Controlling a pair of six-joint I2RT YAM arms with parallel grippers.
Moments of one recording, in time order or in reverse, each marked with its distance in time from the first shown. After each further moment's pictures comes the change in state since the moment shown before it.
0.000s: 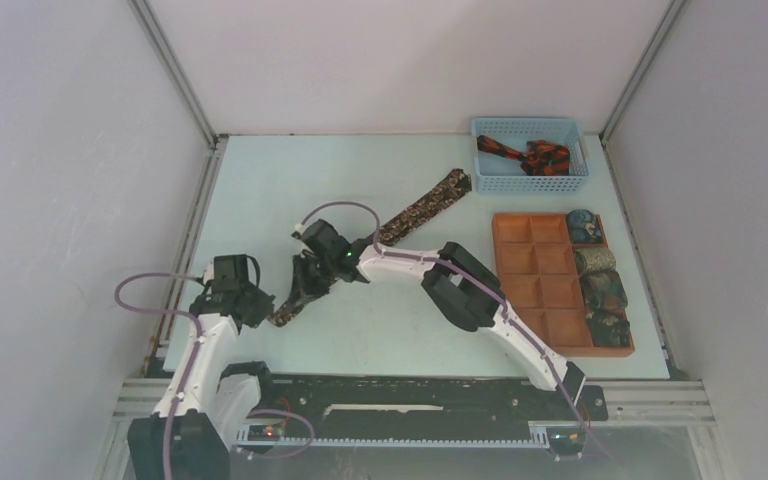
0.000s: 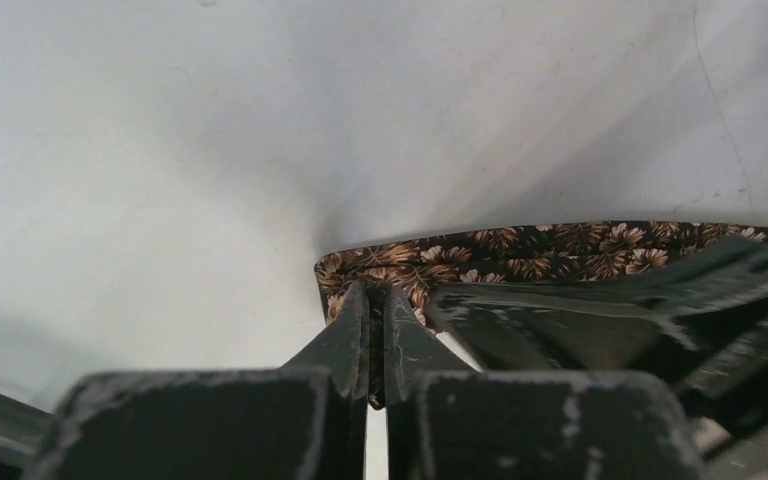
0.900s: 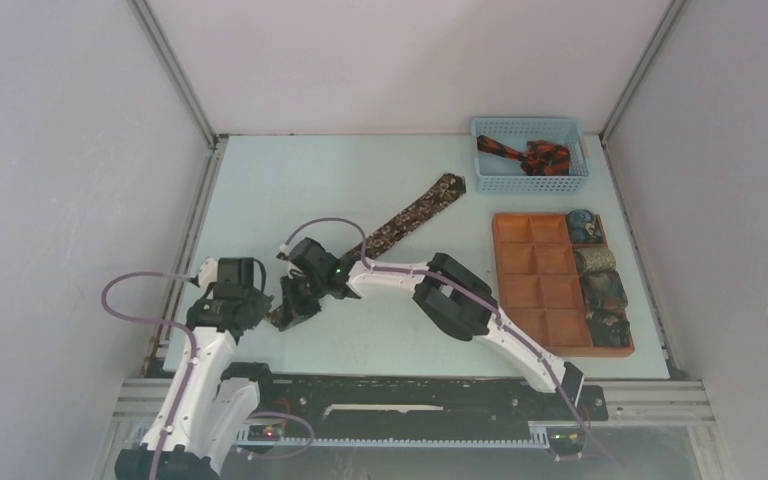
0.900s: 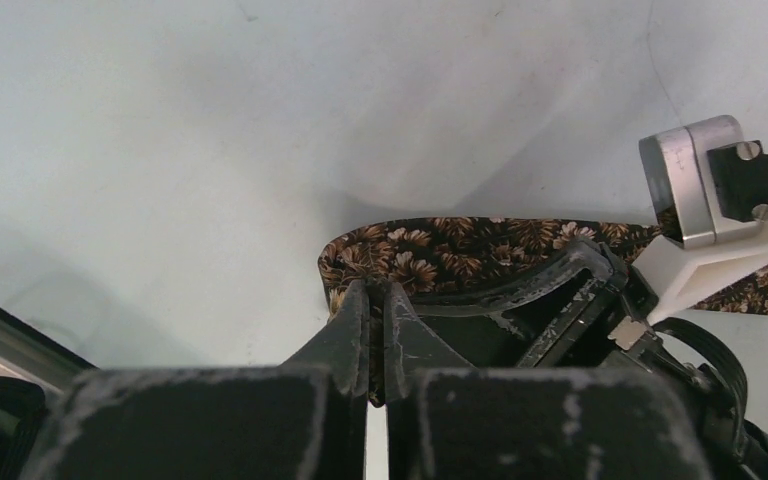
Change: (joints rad) left arm -0.135 -0.117 0.058 -0.132 -0.166 -0.096; right arm 0.062 0.003 -0.008 -0.001 -0.031 -0.051
